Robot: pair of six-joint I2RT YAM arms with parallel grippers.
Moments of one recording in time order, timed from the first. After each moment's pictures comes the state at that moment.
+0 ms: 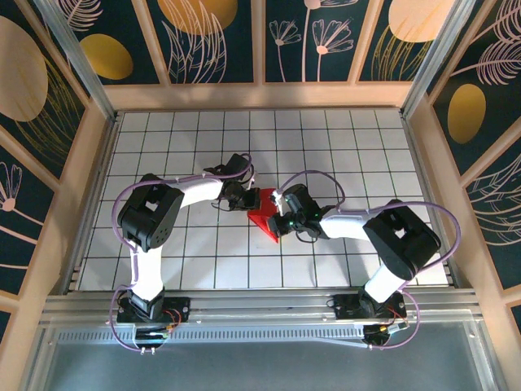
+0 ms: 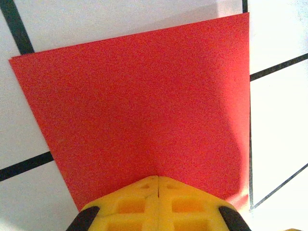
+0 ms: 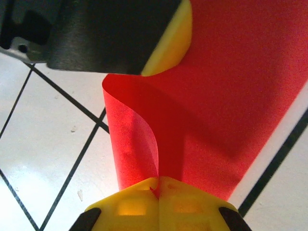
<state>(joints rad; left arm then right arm) -0.59 1.99 1.21 -0.38 0.38 -0.52 0.73 1.62 0.67 0.08 -0.29 0.33</state>
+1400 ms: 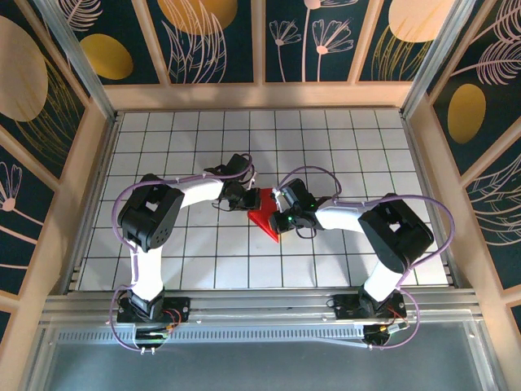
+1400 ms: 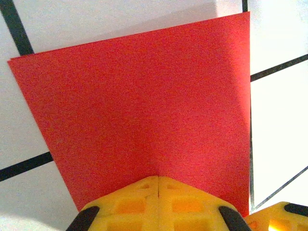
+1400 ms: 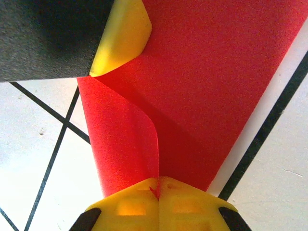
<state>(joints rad) -0.60 1.99 1.21 -0.38 0.37 -0.52 0.71 1.68 0.78 -0.10 -0.29 0.34</state>
